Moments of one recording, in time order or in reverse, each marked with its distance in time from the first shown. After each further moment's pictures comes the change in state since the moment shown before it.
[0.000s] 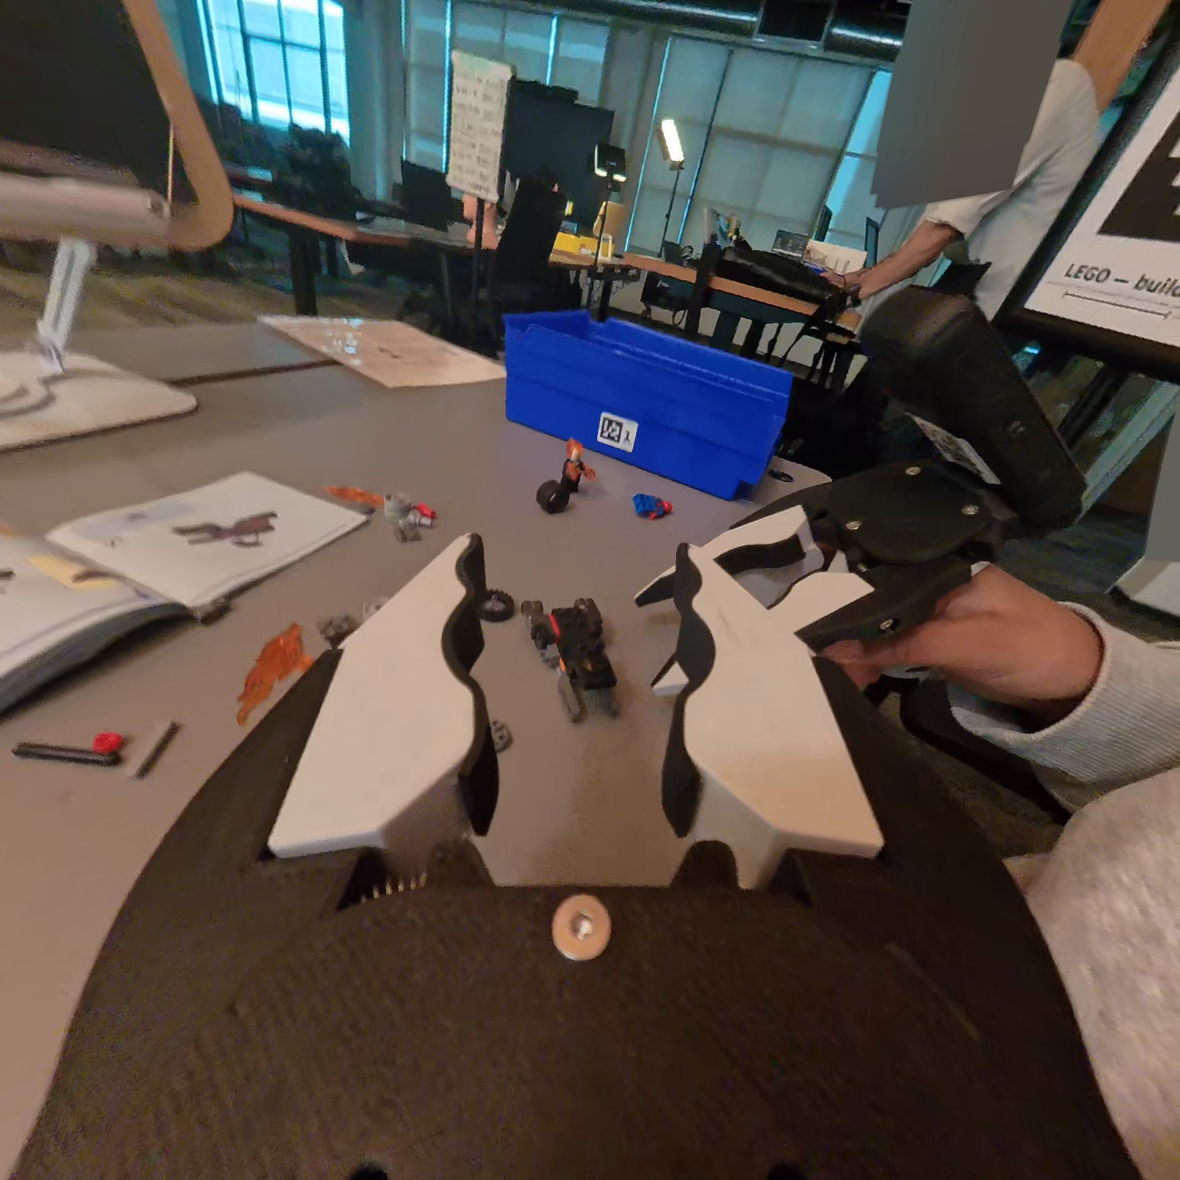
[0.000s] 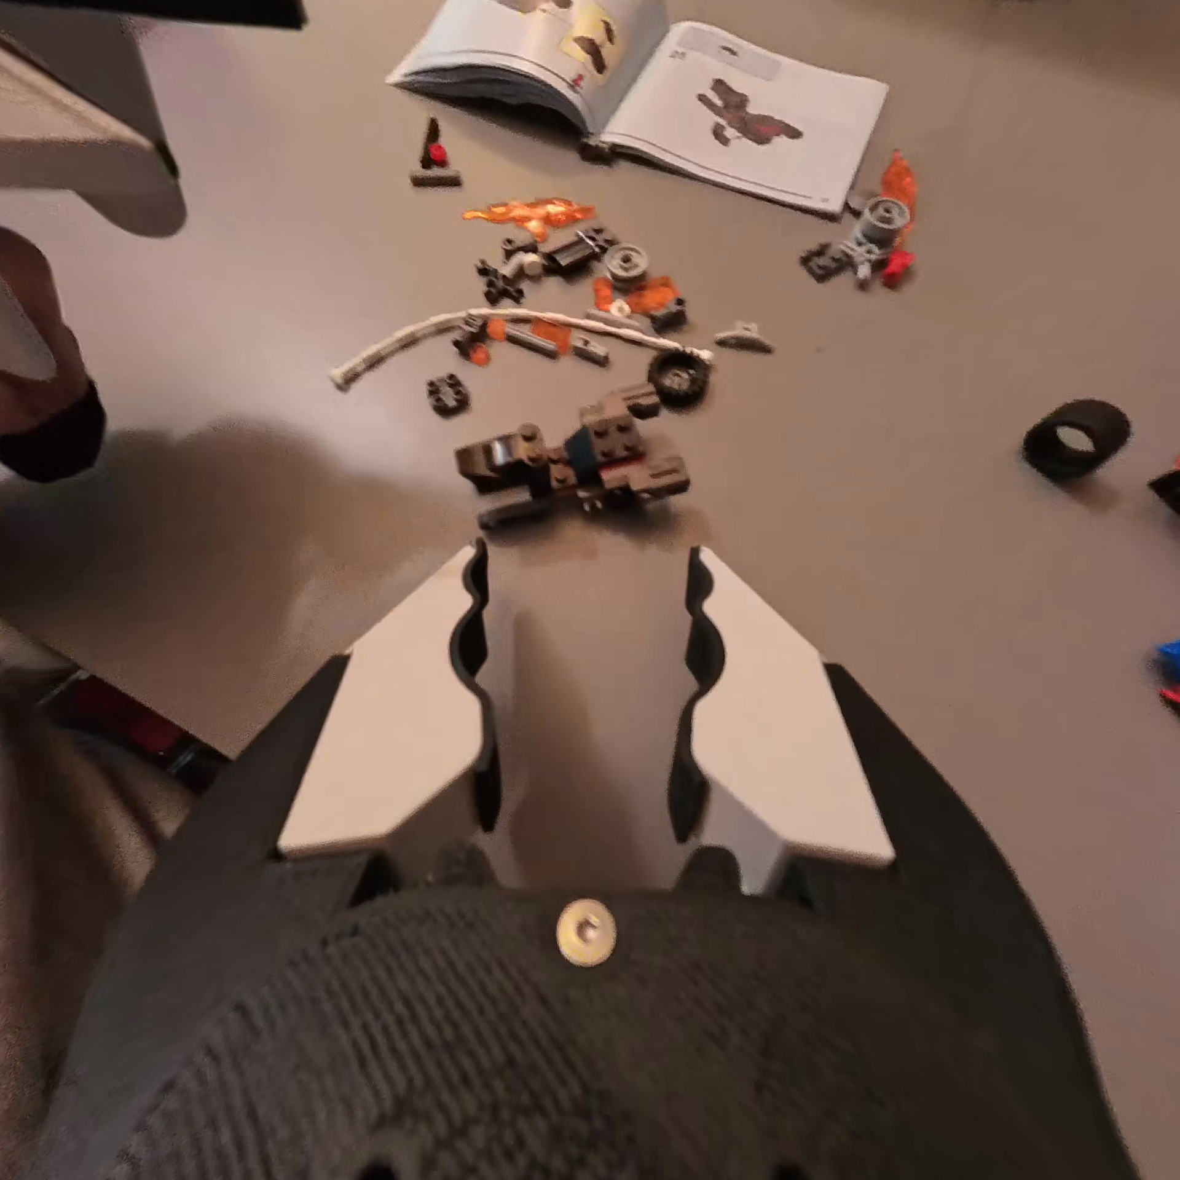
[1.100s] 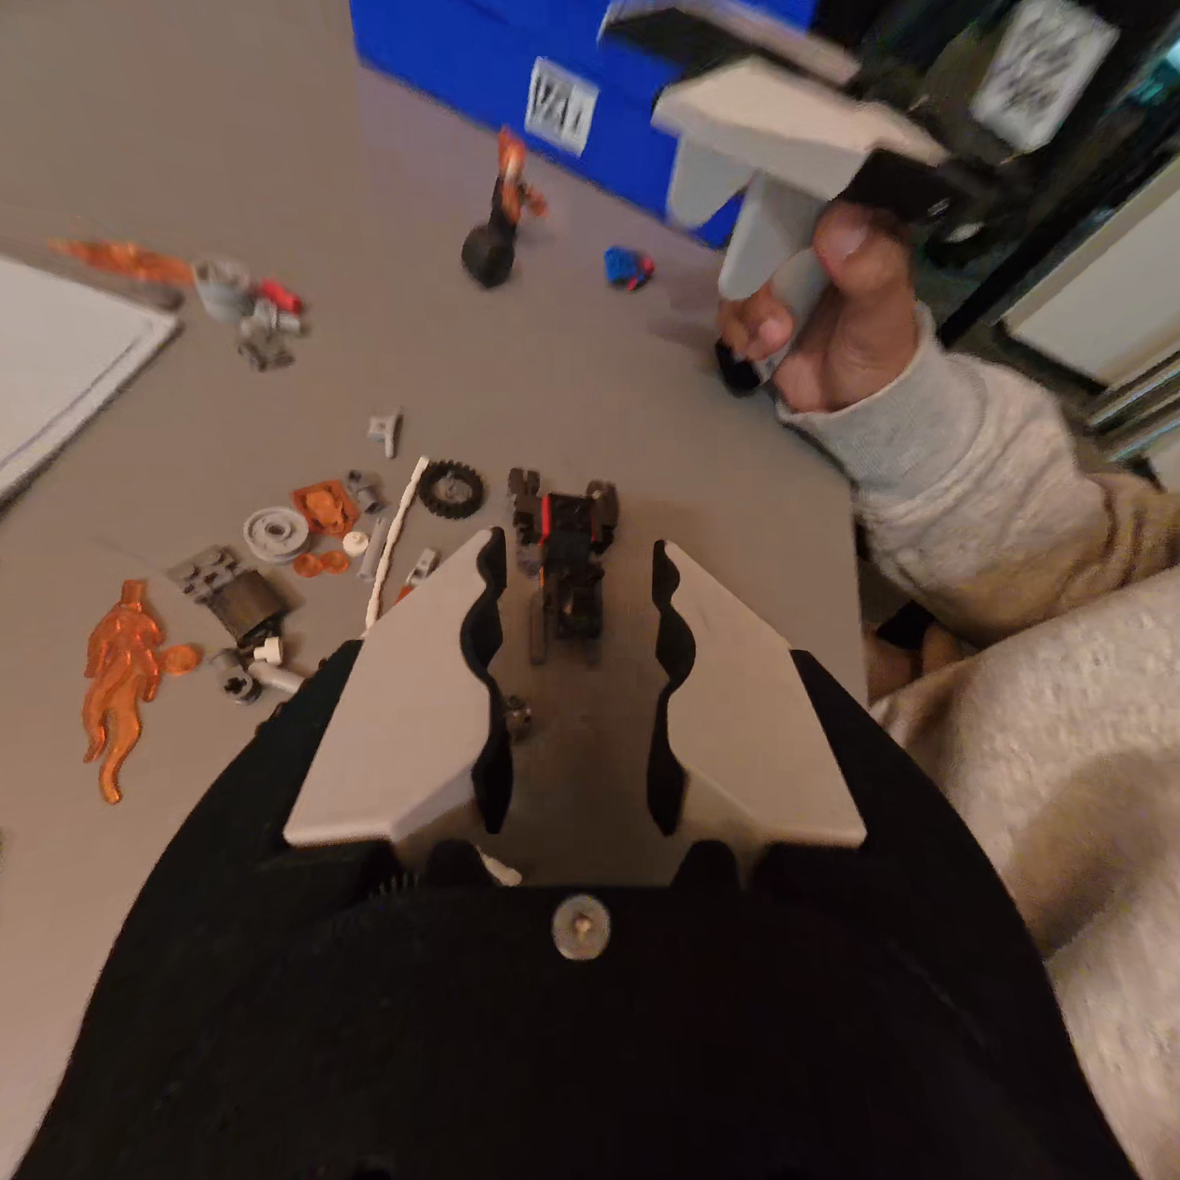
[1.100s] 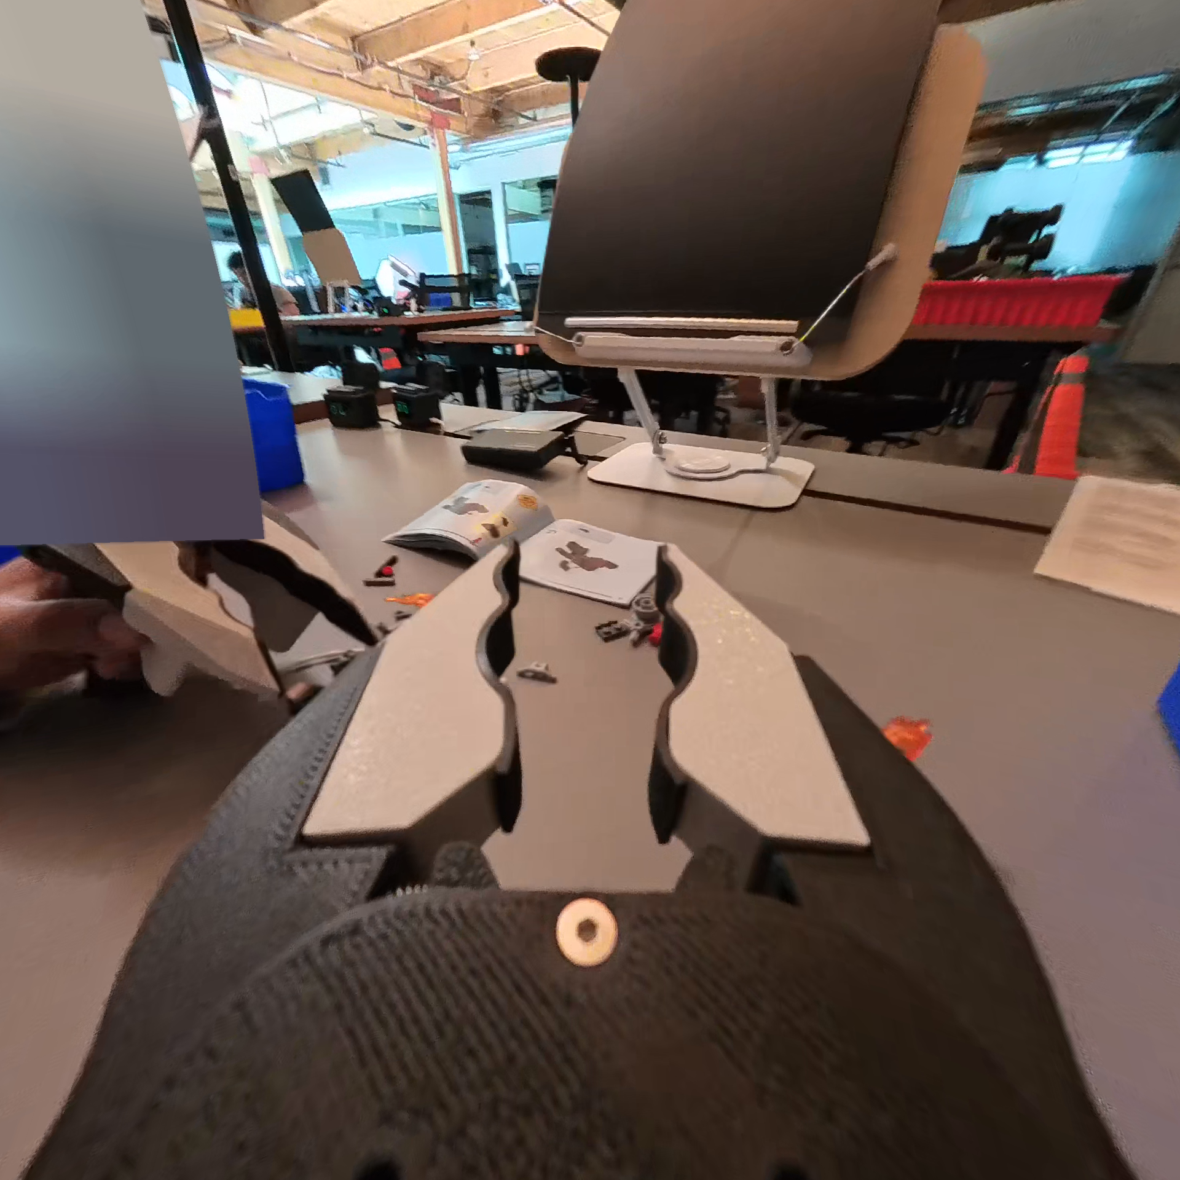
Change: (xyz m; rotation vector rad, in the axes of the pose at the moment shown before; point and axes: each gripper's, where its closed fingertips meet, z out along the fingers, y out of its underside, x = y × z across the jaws) left arm -0.011 0.068 0.050 -0.490 0.210 -0.055; right arm 0.101 -0.095 -0.037 0.714 -0.087 -0.007
